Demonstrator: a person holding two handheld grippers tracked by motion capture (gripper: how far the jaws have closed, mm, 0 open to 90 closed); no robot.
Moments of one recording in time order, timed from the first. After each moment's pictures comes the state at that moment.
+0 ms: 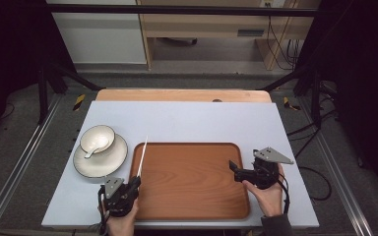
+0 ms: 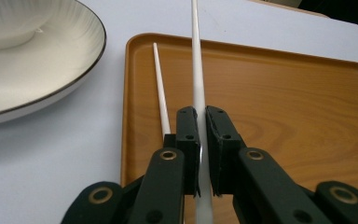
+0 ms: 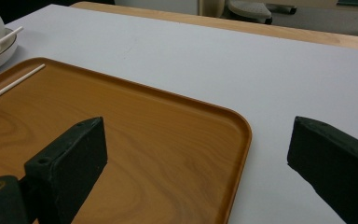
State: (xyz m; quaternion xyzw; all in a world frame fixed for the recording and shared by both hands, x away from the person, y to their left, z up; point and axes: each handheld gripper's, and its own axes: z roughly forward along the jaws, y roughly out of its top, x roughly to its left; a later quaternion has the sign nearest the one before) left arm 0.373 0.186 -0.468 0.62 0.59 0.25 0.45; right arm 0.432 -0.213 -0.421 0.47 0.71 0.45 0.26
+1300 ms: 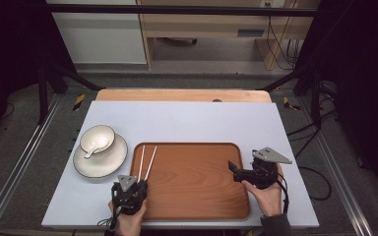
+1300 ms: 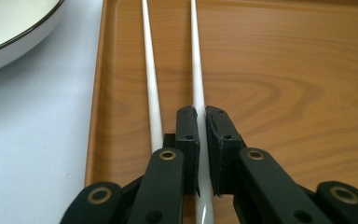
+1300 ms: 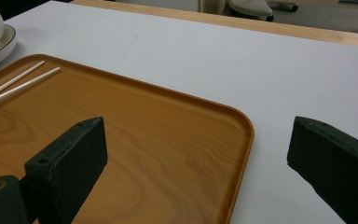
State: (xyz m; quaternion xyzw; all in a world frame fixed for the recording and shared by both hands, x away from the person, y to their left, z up) left arm 0.386 0.167 -0.484 0.67 0.60 0.23 0.37; right arm 0.433 -0.211 -0.423 0.47 0.72 0.45 0.26
